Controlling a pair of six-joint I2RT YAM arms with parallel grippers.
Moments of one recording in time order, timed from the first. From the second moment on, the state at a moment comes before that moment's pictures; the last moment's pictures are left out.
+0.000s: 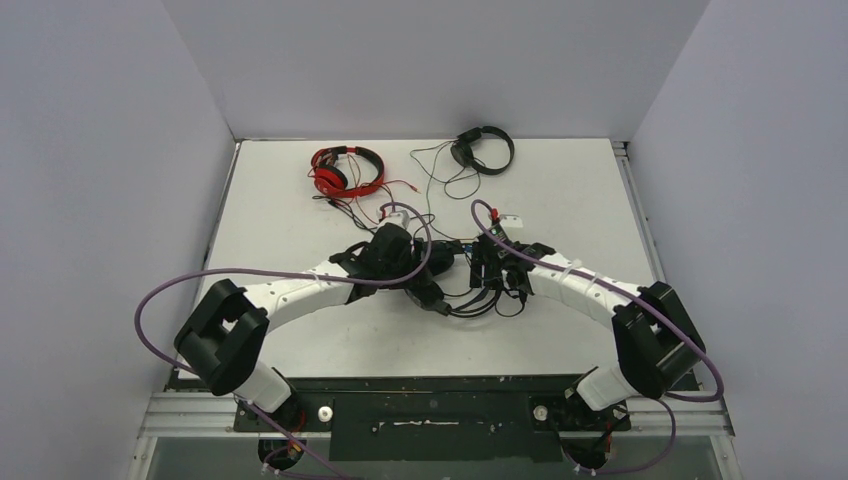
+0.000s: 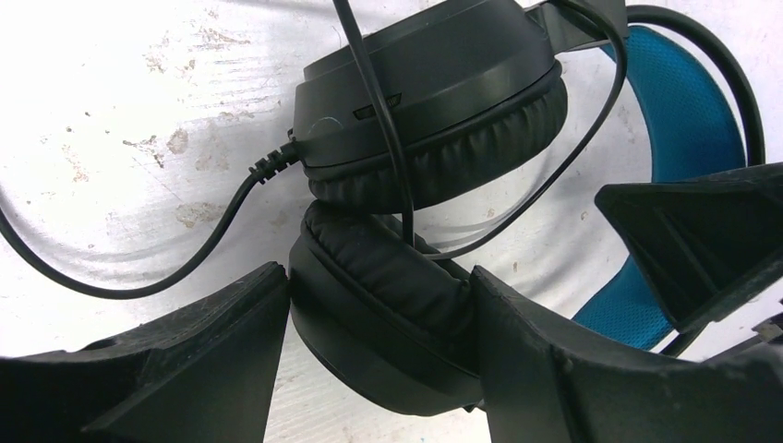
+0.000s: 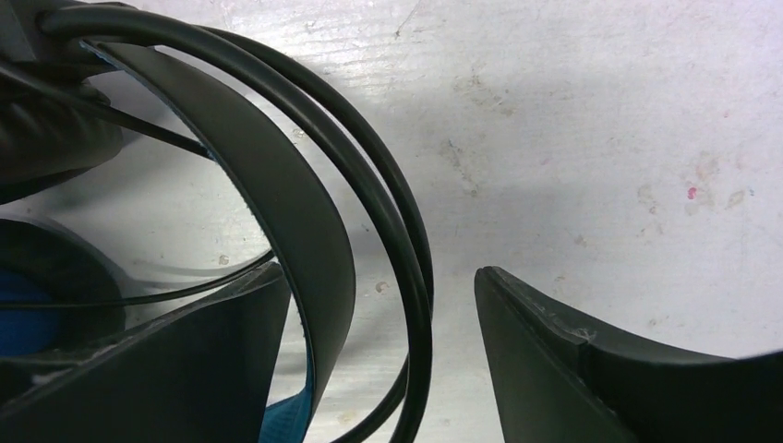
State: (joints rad) left arm -0.77 1.54 0.92 -0.20 -0.12 -0.74; right arm 0.62 1.48 0.89 -0.50 0.32 0.59
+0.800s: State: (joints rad) left arm -0.76 1.47 0.86 -0.16 -0.11 -0.73; right arm 0.60 1.55 0.91 -0.56 0.31 0.61
